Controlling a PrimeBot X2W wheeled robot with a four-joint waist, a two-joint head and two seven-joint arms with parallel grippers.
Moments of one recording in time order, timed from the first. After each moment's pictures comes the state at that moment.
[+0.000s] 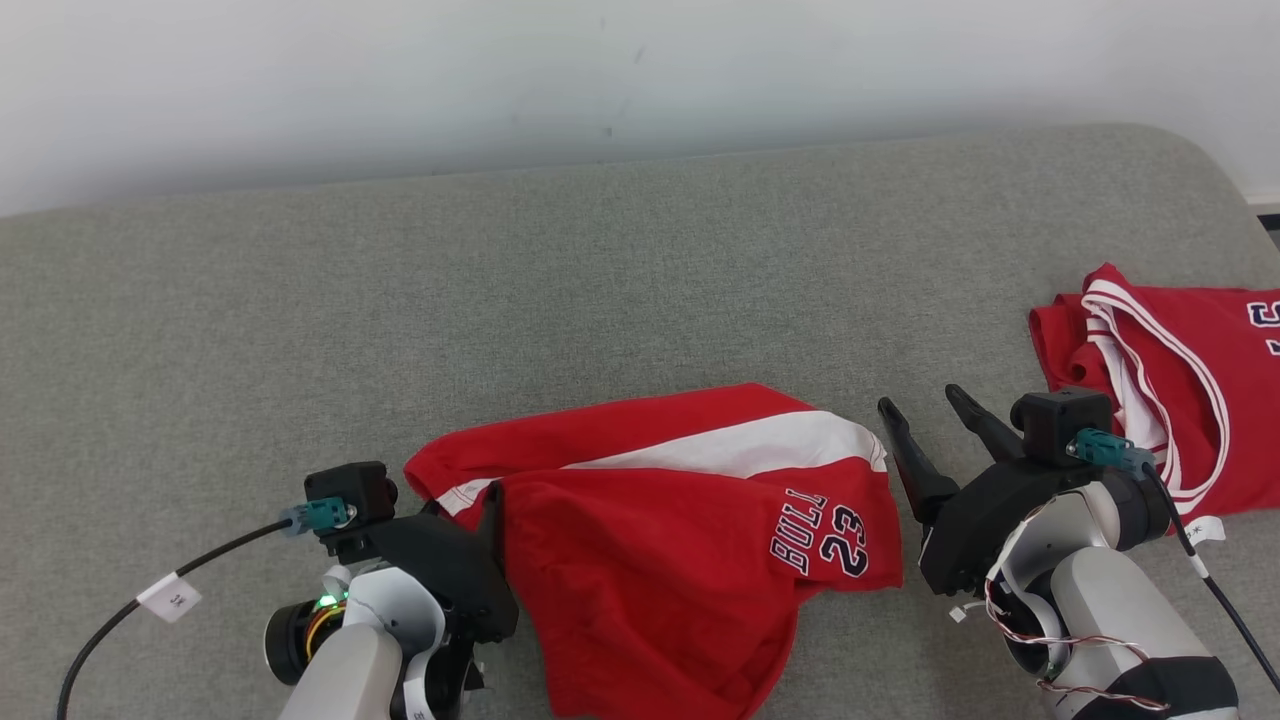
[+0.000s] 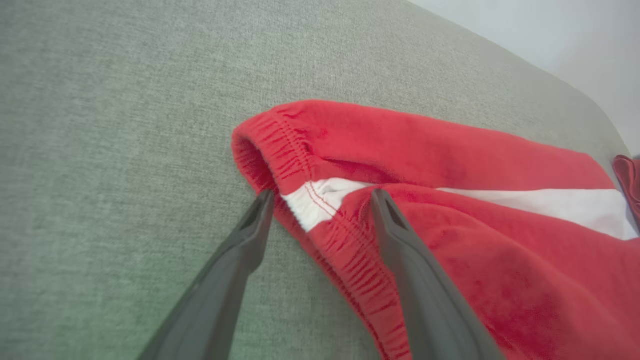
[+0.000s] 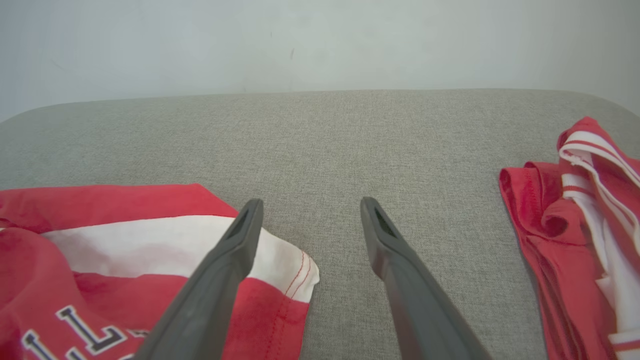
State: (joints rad) left arm -0.42 0.05 -0.25 0.52 -0.58 0.10 0.20; right arm -0.45 -0.22 0.26 0.50 0.37 0.13 0.06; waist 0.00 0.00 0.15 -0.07
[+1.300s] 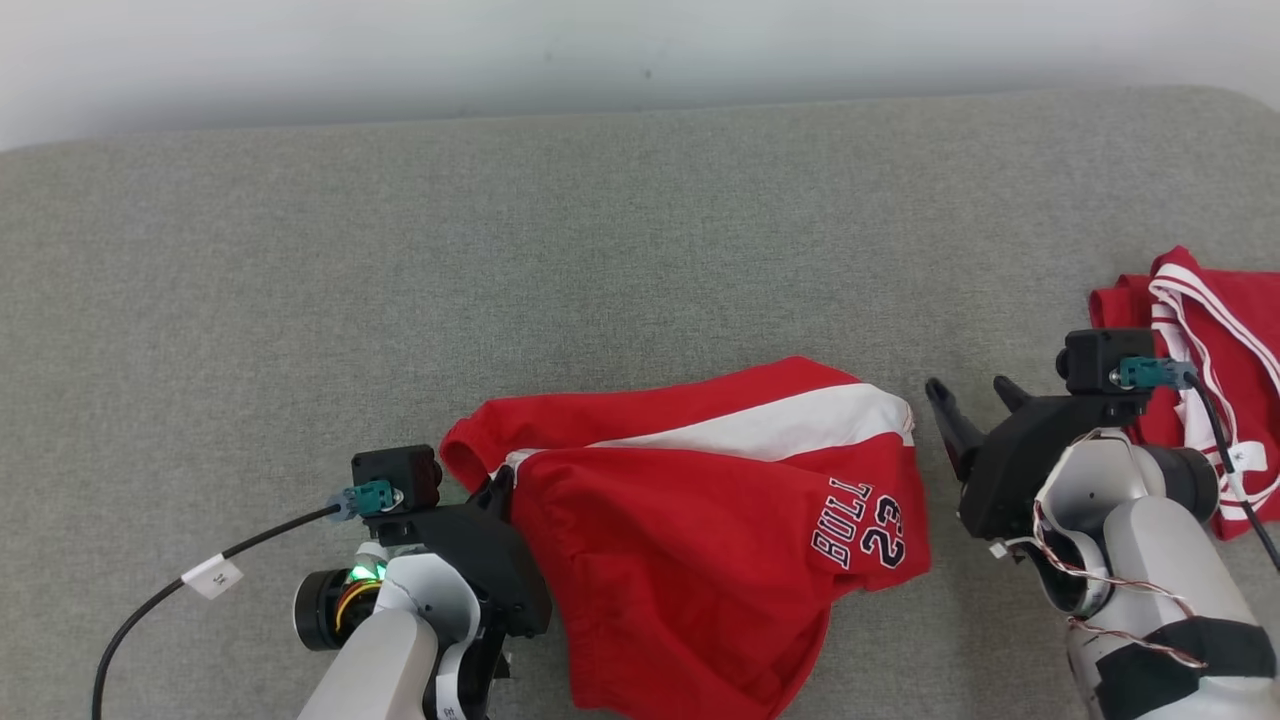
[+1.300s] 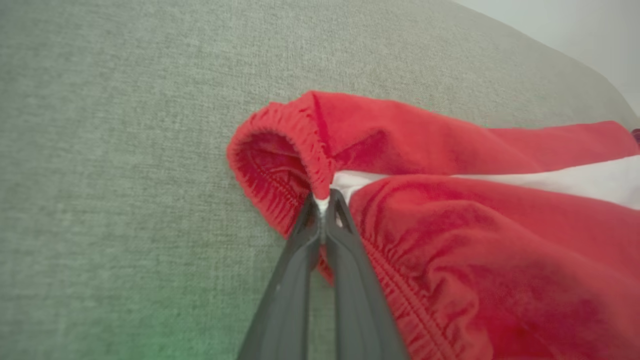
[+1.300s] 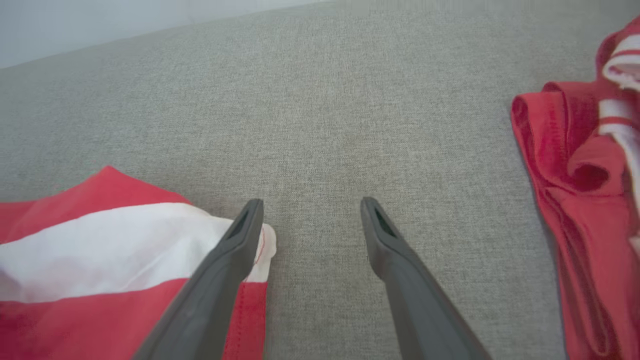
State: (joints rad) left arm -0.46 0.06 -0.34 0.53 -0.57 0.08 0.15; right arm -0.50 -0.16 0.05 0.49 0.31 0.13 0.37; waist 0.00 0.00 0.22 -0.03
